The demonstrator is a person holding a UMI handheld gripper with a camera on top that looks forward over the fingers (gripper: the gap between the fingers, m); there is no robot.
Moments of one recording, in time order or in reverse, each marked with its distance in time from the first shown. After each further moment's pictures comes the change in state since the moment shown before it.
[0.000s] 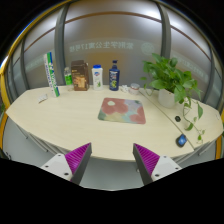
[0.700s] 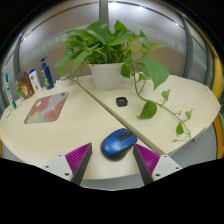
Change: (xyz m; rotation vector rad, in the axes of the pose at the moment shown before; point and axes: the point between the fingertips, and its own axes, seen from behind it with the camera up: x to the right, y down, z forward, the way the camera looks) arm 0.352 0.071 0.128 -0.013 0.149 0.207
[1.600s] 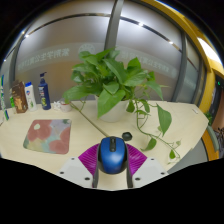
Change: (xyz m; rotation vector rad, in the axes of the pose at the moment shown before) arm -0.059 -0.114 -0.027 0.192 0.201 -0.043
